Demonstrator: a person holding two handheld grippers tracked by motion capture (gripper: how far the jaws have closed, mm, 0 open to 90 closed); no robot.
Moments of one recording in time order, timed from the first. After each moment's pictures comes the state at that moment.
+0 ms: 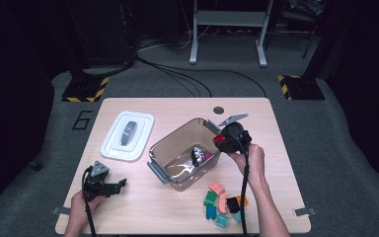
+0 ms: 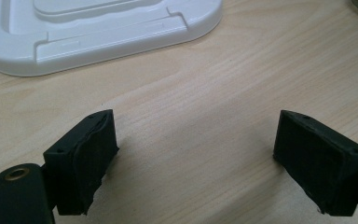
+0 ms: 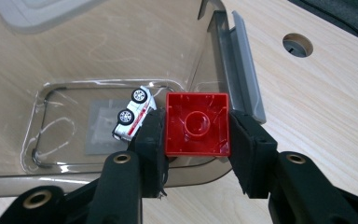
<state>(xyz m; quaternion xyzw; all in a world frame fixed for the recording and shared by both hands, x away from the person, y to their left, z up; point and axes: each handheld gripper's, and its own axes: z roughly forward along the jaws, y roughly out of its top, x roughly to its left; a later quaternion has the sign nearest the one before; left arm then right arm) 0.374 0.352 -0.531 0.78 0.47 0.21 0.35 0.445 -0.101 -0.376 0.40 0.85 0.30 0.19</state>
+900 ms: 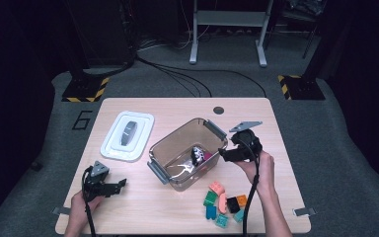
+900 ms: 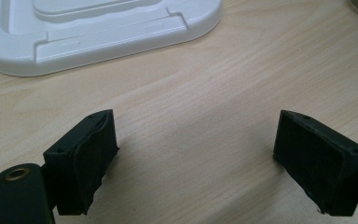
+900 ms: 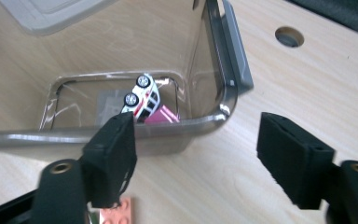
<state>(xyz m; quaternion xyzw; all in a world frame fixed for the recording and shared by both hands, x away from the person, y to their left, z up) 0.374 0.352 -0.531 0.78 0.47 0.21 0.35 0.417 -0.126 -0.373 0.42 0.83 0.33 0.18</state>
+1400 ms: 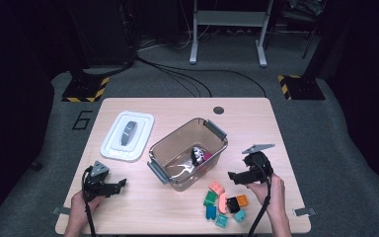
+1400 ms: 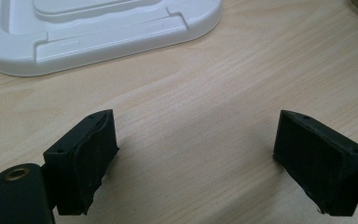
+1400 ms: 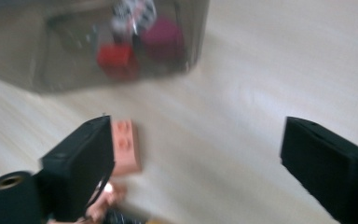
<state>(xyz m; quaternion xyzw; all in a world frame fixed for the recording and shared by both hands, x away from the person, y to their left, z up) 0.374 0.352 -0.531 0.78 0.47 0.21 0.35 0.383 -0.163 -0.429 0.46 0.82 0.30 0.12</state>
